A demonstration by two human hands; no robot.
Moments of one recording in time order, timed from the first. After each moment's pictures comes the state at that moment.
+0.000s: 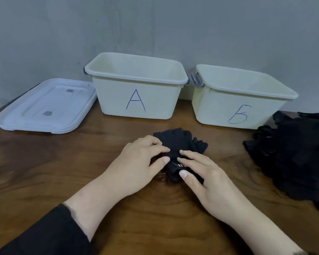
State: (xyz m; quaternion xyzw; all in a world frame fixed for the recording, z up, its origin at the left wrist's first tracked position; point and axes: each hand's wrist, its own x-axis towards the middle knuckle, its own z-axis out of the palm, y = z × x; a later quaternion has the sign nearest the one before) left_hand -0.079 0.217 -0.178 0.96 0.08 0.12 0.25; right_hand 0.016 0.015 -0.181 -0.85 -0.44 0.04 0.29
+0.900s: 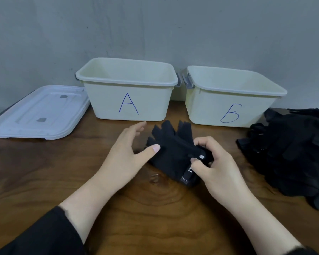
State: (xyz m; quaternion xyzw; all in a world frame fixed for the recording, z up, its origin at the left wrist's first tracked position) left_hand -0.073 0.217 -0.173 0.86 0.16 0.22 0.44; right_hand 0.023 0.006 -0.158 -0.80 -0.32 0.07 0.51
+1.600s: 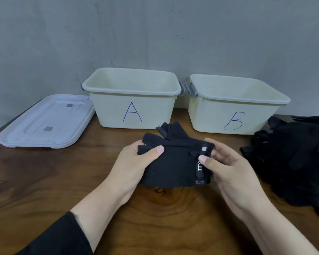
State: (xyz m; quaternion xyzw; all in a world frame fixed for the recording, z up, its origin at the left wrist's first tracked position) left_hand -0.071 0.202 -0.160 0.63 0.17 0.17 0.74; right_hand 0.030 0.009 -0.152 -0.65 -0.16 0.18 0.72
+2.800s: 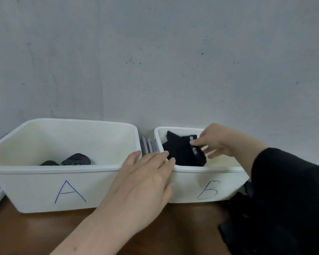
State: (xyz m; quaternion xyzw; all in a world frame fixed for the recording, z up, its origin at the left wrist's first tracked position) left_hand 0.104 0.215 -0.096 0.97 -0.01 0.26 0.01; right_hand 0.318 0.071 -0.018 -0.93 -0.11 0.16 0.31
